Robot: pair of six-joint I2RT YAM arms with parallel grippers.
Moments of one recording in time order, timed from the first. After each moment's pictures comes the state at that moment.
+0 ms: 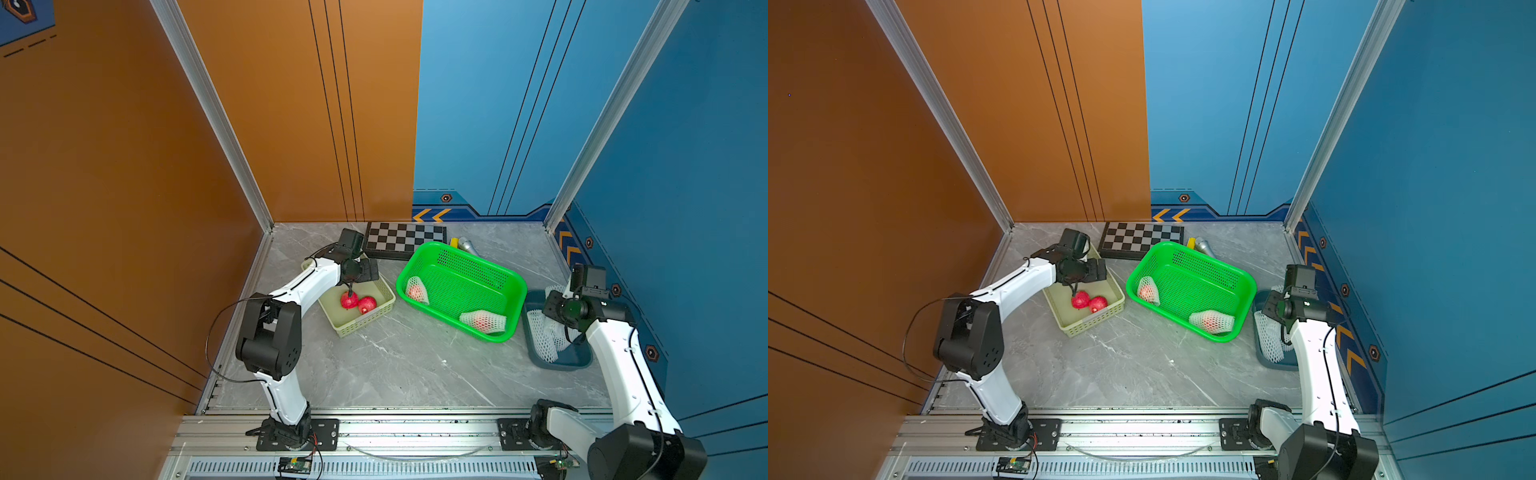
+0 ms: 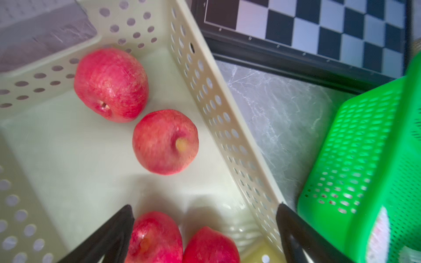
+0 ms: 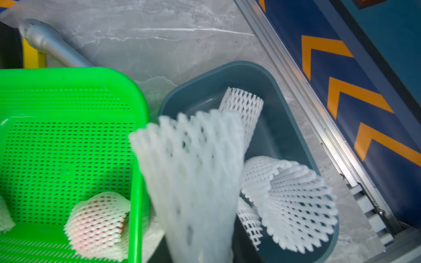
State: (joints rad) left arm -0.31 1.75 1.35 -0.57 0.01 -0.41; right arm -0.24 1.09 0.94 -0.87 0.07 0.29
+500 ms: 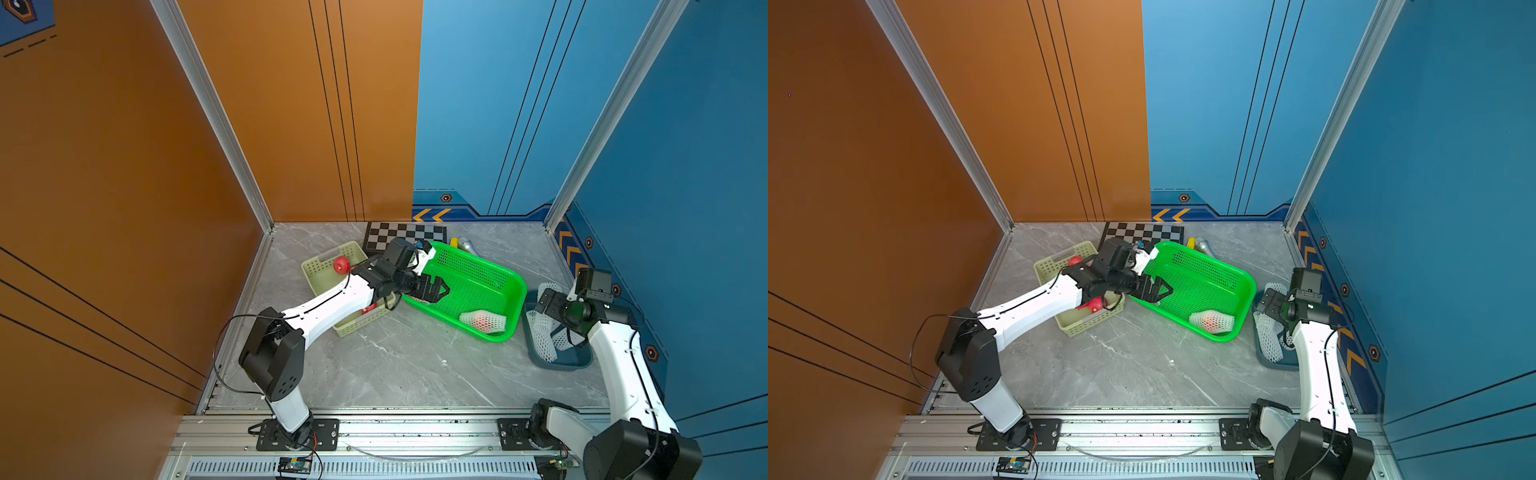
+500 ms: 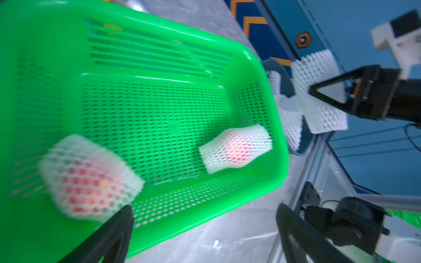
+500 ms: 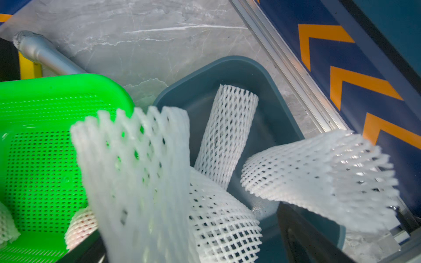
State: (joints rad) left arm -0.73 1.72 1.38 -0.33 0.44 -0.34; right arm -0.28 1.06 0.92 -0.84 0.01 0.30
